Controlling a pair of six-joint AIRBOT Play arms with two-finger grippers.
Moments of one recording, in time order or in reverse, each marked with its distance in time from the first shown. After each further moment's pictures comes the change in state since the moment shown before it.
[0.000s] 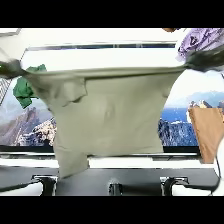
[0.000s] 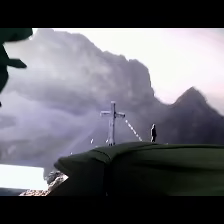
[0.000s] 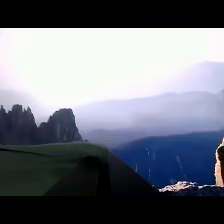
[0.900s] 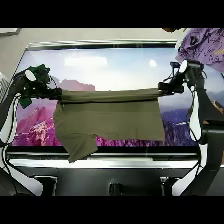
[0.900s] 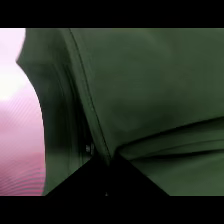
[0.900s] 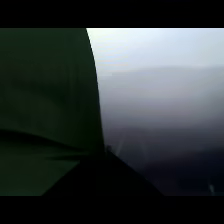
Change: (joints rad) left arm -0.064 -0.466 -0.019 -0.013 0.043 0.077; right arm 0.046 -0.438 -0.009 -0.049 -0.019 -0.002
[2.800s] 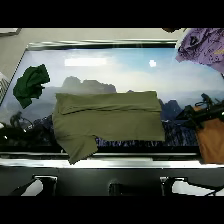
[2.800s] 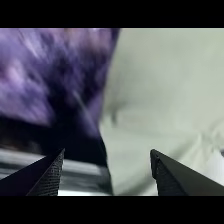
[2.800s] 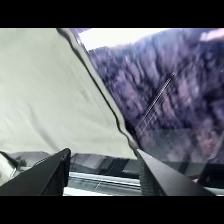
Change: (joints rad) left arm 0.363 0.844 -1.100 -0.266 0.008 -0.087; right arm -0.465 0.493 -0.792 0.446 0.076 -0.173
